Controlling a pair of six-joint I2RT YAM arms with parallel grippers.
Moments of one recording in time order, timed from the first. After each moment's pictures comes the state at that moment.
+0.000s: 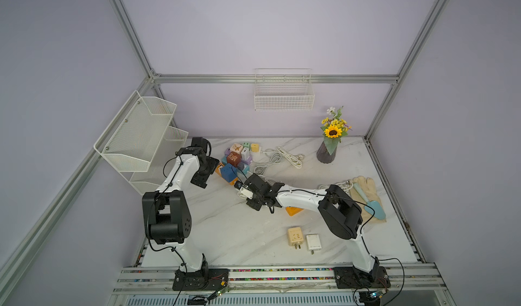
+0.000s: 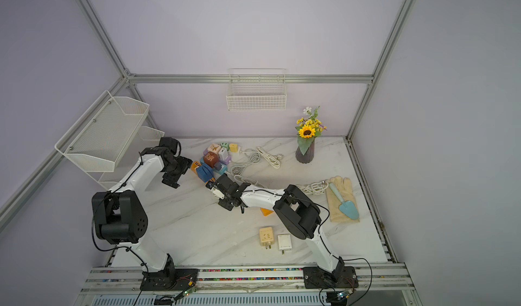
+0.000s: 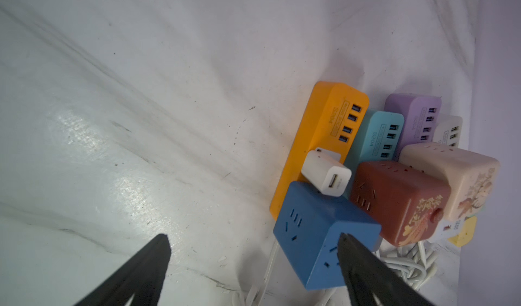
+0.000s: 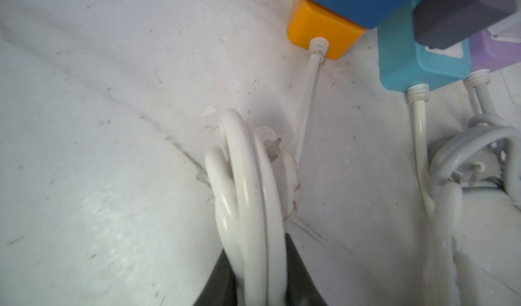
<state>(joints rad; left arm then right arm) 0.04 1.73 1.45 -0.95 -0.04 -1.17 0.95 2.10 1.51 -0.33 0.09 -0.23</state>
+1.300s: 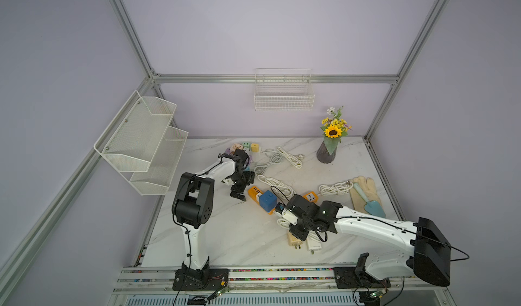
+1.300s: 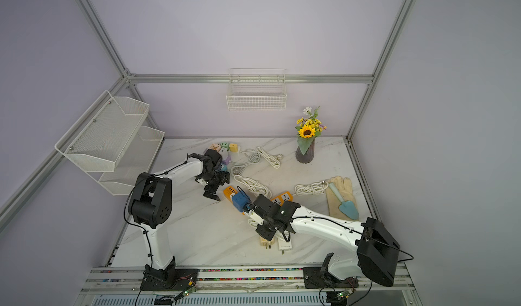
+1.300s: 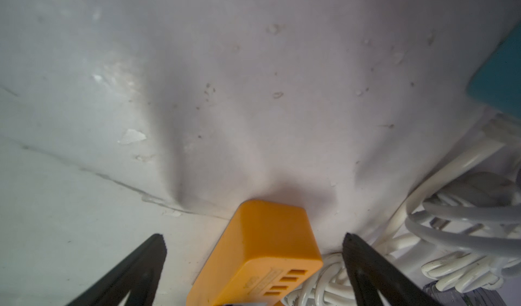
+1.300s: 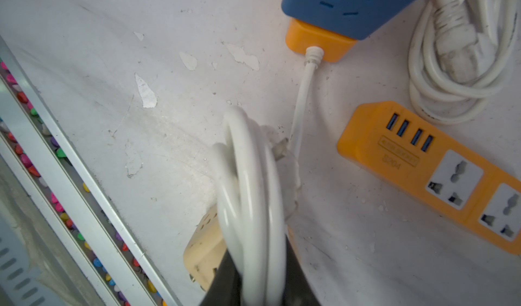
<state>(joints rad) -0.31 1.99 1.46 -0.91 0.25 -1.52 0.98 1.36 0.91 -0.72 0.01 -0.01</state>
